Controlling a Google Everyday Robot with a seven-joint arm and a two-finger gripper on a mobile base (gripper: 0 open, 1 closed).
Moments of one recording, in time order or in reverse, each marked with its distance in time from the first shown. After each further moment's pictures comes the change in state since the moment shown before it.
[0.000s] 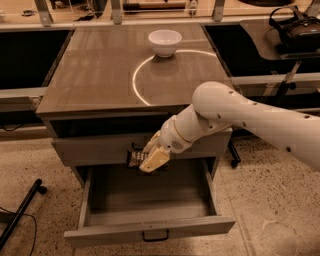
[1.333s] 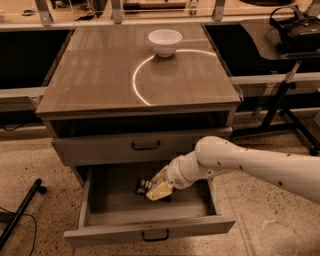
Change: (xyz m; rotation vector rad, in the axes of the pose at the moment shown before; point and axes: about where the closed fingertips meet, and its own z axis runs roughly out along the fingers) arm 0.111 0.010 0.092 0.054 -0.019 0.199
